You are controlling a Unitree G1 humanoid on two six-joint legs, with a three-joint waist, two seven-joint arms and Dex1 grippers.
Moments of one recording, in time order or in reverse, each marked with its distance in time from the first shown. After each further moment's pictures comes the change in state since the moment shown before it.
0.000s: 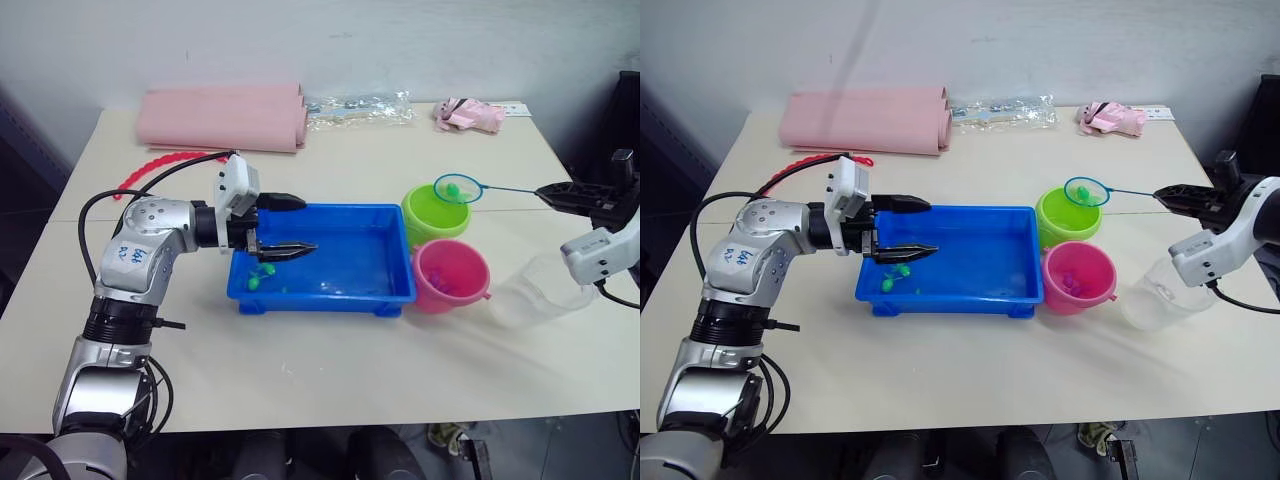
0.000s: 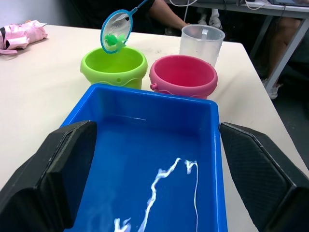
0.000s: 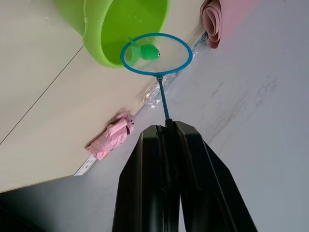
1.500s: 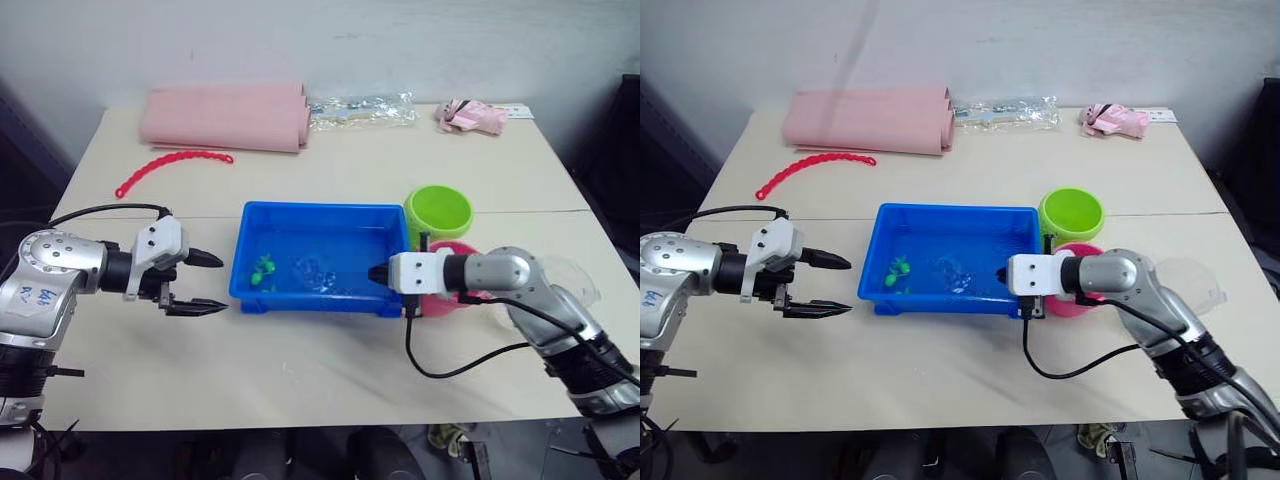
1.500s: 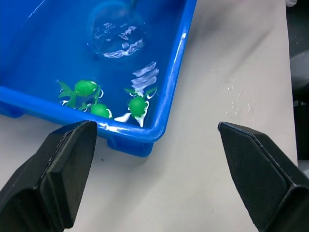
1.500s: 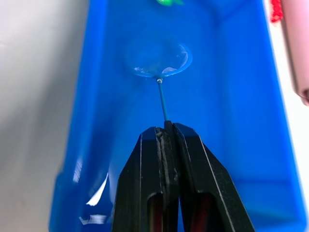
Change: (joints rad) left arm 0.325 0.416 0.078 -0.095 0.057 -0.018 -0.161; right arm -0.048 0.676 0.381 -0.340 0.649 0.992 0.588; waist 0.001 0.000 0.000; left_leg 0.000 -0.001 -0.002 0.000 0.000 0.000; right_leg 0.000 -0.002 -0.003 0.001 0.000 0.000
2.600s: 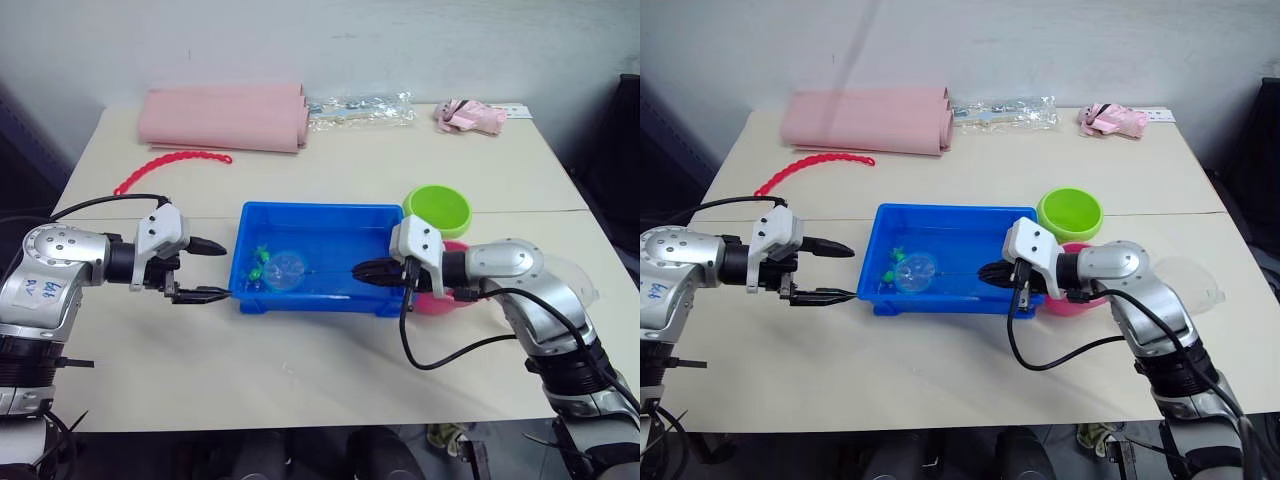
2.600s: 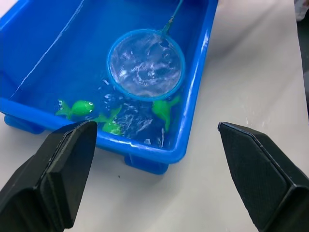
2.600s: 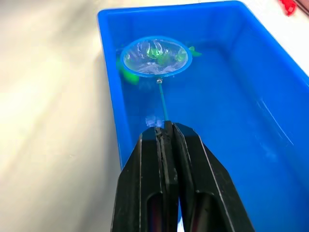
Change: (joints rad) left arm -0.059 -0.048 0.003 0.055 0.001 -0.014 0.019; right arm 0.005 0.111 -0.194 -0.172 0.297 0.552 0.104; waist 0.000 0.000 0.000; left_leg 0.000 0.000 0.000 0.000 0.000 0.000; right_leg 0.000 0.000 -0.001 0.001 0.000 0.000
